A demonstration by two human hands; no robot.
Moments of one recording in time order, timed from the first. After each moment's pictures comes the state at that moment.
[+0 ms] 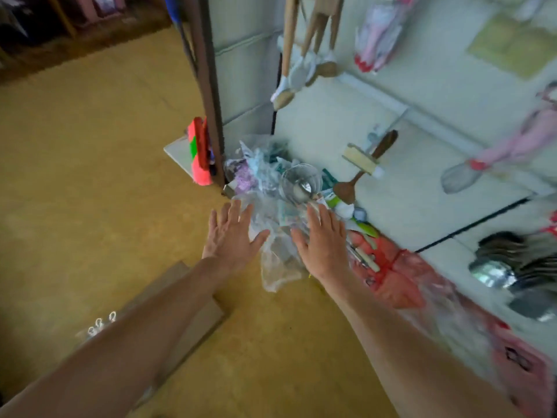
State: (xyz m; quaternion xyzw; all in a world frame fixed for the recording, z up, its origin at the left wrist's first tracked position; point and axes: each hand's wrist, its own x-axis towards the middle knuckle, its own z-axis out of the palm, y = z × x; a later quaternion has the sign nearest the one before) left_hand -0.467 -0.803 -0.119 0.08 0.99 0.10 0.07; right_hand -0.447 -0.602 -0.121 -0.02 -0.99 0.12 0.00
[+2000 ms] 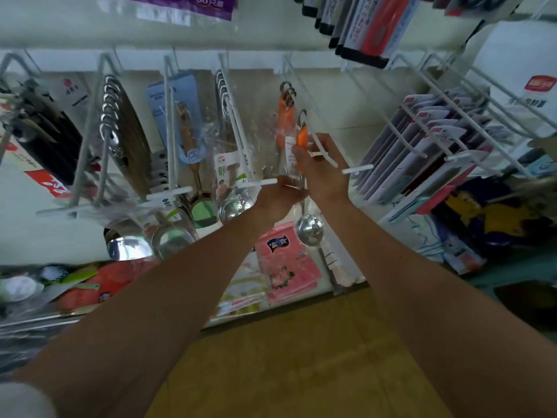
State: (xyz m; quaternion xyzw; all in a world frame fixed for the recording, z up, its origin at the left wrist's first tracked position) left_hand -0.182 0.068 -0.084 0.36 0.69 0.45 0.44; right_hand -0.100 0.123 -0.050 -0.46 -0.67 0.42 0.41
